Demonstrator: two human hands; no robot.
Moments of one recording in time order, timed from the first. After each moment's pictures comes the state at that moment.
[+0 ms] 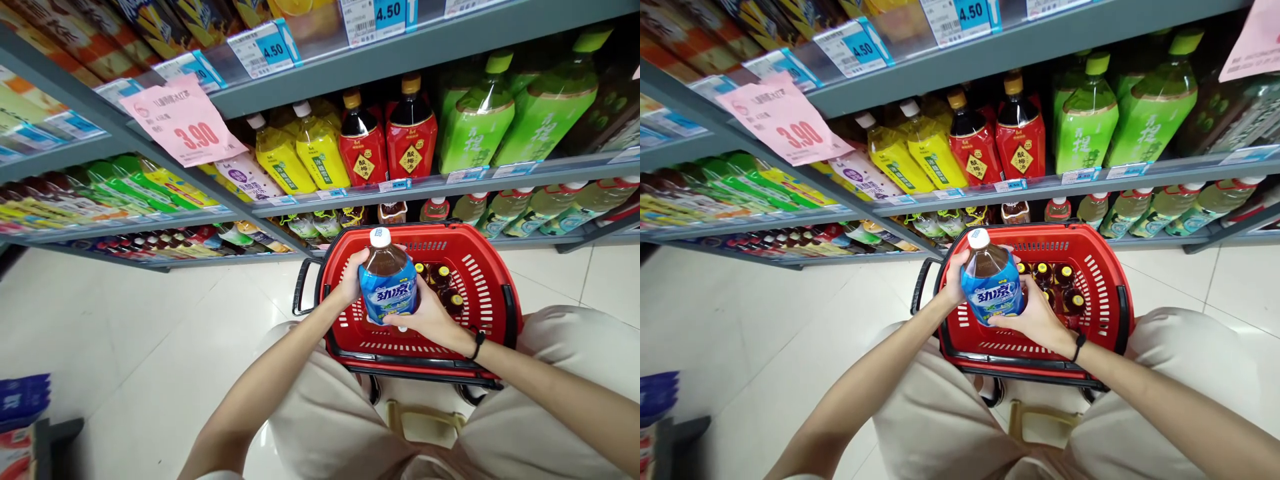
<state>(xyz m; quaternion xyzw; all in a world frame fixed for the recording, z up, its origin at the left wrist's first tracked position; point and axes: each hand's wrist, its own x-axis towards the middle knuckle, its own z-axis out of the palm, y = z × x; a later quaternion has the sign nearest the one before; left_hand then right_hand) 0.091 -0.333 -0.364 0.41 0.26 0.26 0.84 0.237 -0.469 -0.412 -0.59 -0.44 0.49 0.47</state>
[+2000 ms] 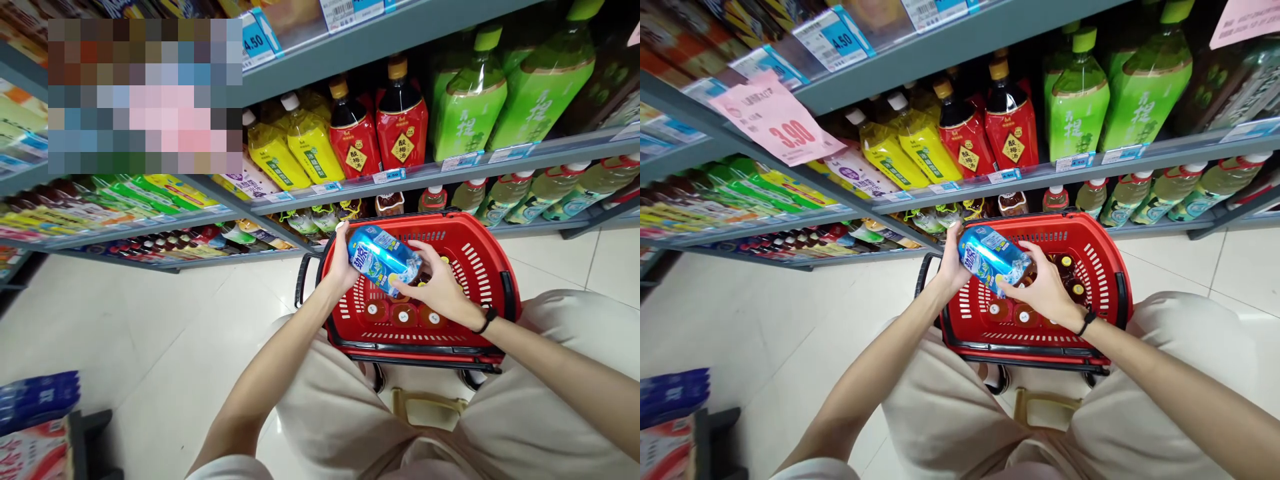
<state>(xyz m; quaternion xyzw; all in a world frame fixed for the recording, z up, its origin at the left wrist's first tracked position) 0.099 -0.311 -0.371 0.28 0.43 0.38 0.77 0.262 -0.459 -0.386 -0.59 -0.45 0.43 0.52</state>
